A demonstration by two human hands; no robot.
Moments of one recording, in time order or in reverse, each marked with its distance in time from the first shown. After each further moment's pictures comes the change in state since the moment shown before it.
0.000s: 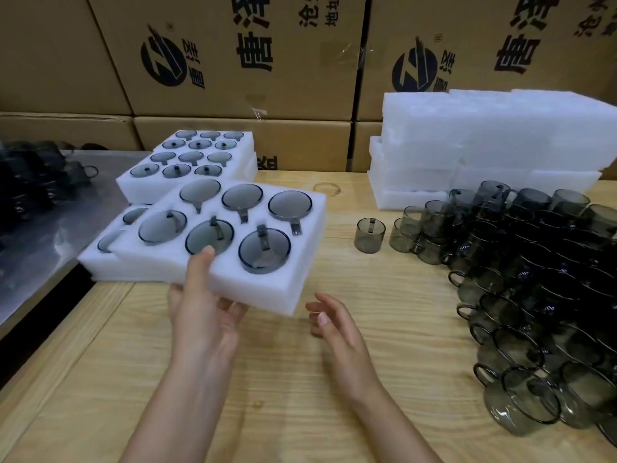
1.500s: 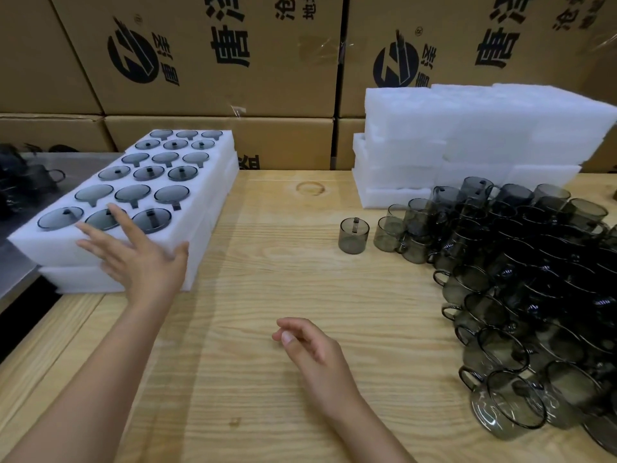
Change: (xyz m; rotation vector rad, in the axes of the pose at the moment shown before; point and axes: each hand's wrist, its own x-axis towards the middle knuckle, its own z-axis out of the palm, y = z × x) left_hand 0.140 0.003 -0.018 1.393 0.220 0.757; right_hand -0.004 -0.002 0.003 -0.152 -0.088 0.053
